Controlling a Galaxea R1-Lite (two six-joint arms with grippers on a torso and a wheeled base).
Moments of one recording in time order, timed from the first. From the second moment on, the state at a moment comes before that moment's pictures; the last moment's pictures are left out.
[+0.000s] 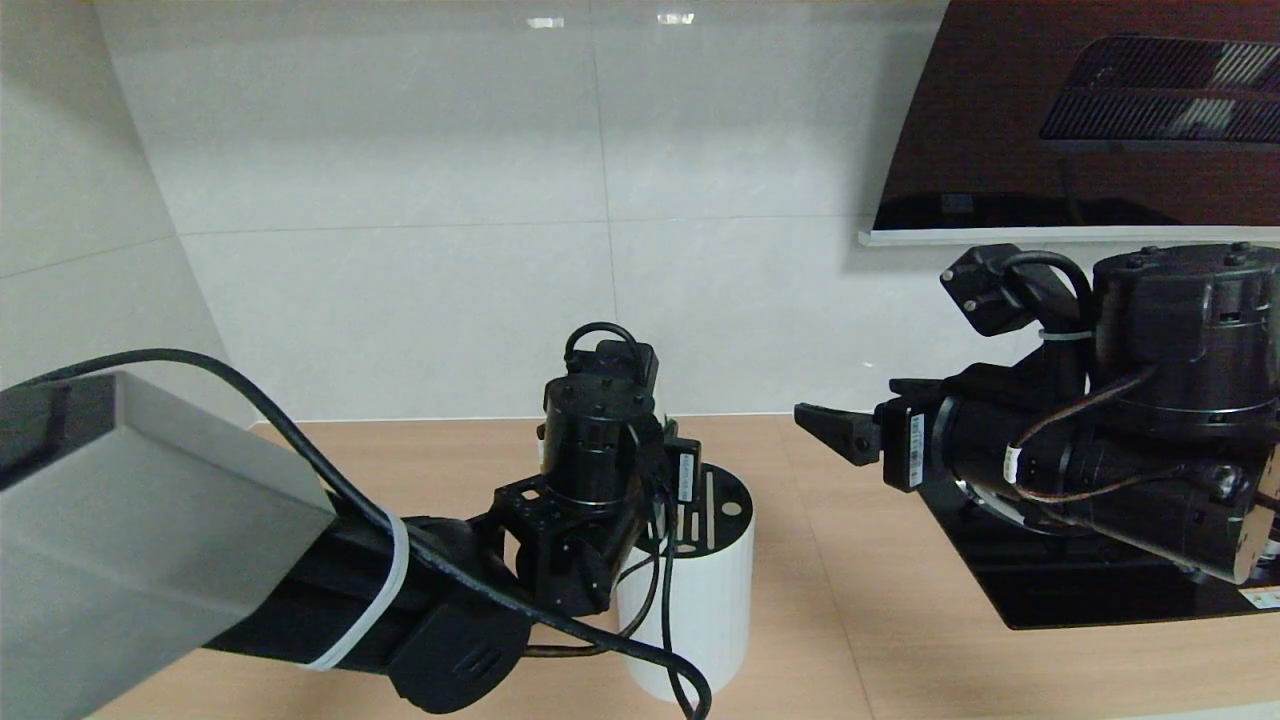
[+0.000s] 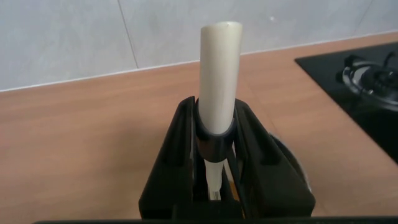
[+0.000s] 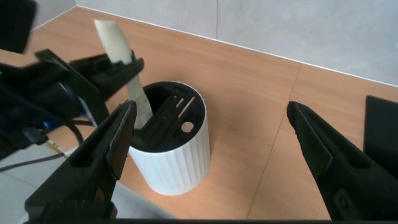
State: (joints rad) left arm -0.76 2.01 -0.92 -0.83 0.53 -0.17; right arm 0.69 1.54 -0.87 -0.43 -0.19 0.14
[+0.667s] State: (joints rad) left arm -0.76 2.05 -0.92 -0.83 0.53 -0.17; right arm 0.69 1.54 -0.87 -0.43 -0.19 0.14
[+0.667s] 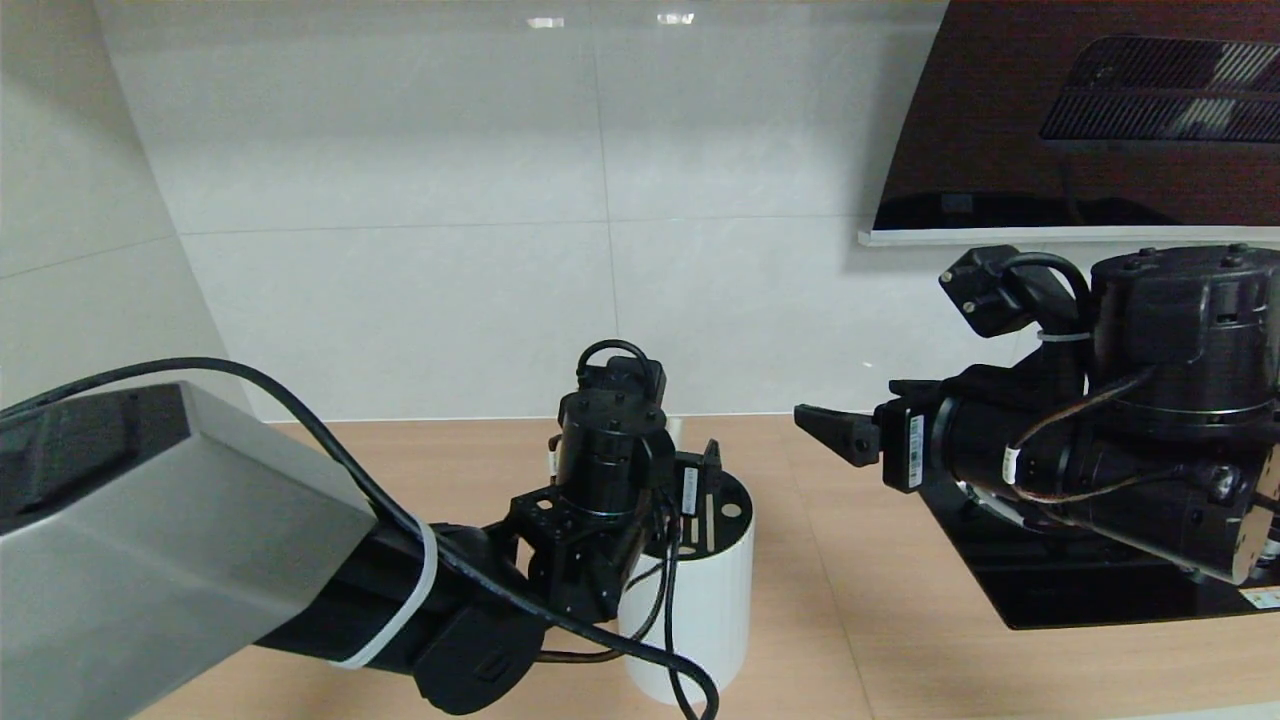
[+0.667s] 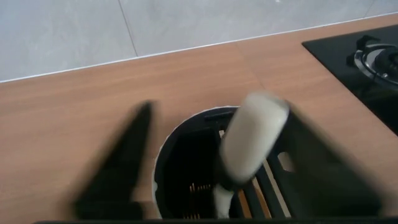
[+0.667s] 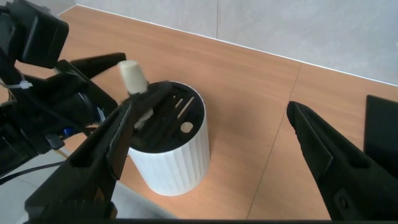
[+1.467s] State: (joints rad) left arm -0.78 1.82 -0.92 -0.84 0.51 -0.24; right arm 0.66 1.51 -0.88 -0.43 -0.18 0.13
